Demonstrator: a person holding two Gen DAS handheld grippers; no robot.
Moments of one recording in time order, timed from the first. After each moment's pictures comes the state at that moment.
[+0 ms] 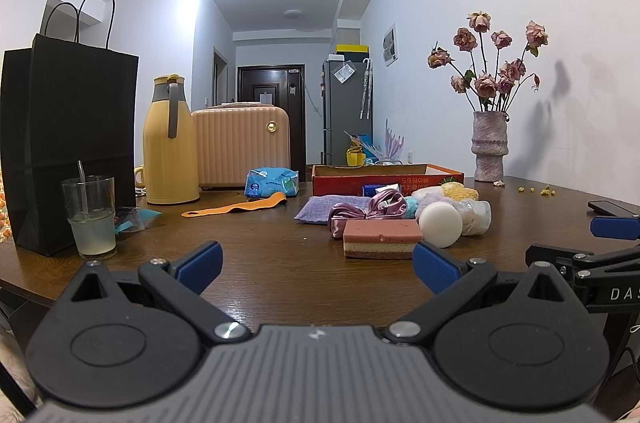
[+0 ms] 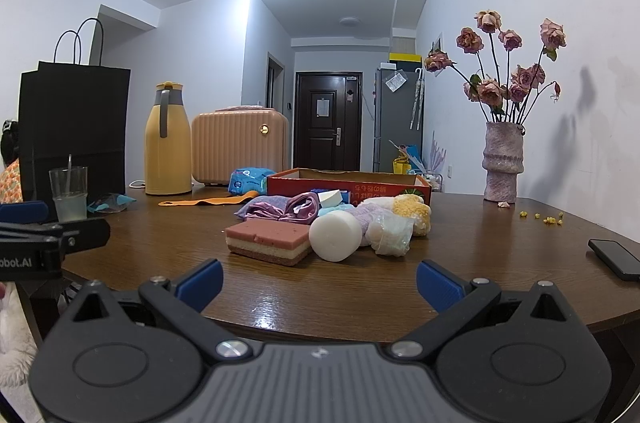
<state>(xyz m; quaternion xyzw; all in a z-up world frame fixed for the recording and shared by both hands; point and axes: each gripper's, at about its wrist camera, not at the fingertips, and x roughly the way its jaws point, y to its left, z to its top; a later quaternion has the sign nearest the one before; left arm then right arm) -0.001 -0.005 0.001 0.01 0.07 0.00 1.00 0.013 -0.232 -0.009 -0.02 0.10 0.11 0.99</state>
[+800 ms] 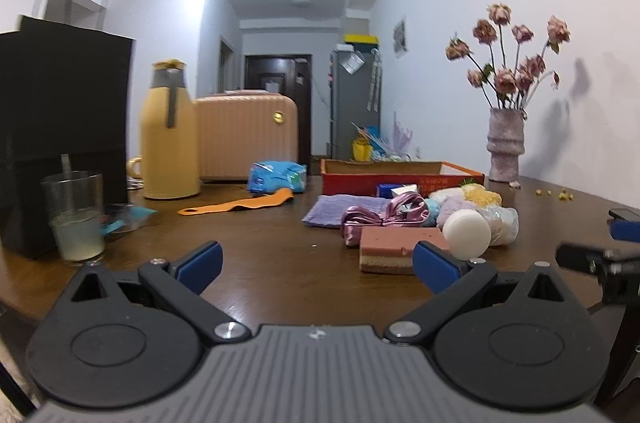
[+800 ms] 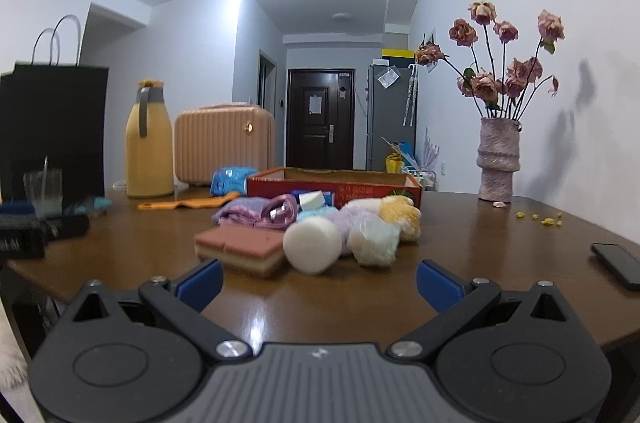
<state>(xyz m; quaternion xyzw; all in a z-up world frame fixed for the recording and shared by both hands) 0.064 0.004 0.008 0.00 0.09 0.00 1.00 0.064 -0.246 -0.006 -0.01 0.10 0.10 0.99</state>
